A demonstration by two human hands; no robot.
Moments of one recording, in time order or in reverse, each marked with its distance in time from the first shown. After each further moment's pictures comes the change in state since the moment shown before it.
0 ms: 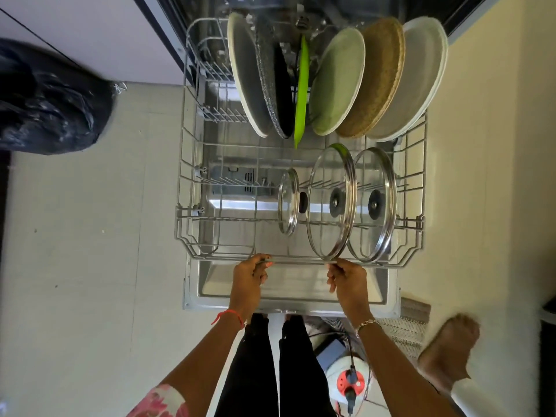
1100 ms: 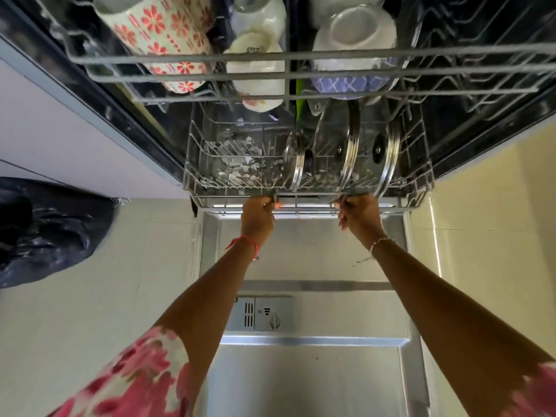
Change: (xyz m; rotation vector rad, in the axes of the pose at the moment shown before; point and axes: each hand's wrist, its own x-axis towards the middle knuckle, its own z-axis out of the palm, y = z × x) left_hand 0.302 0.250 0.042 0.392 0.114 0.373; right_hand 0.281 -0.271 0.046 -0.062 0.016 -0.286
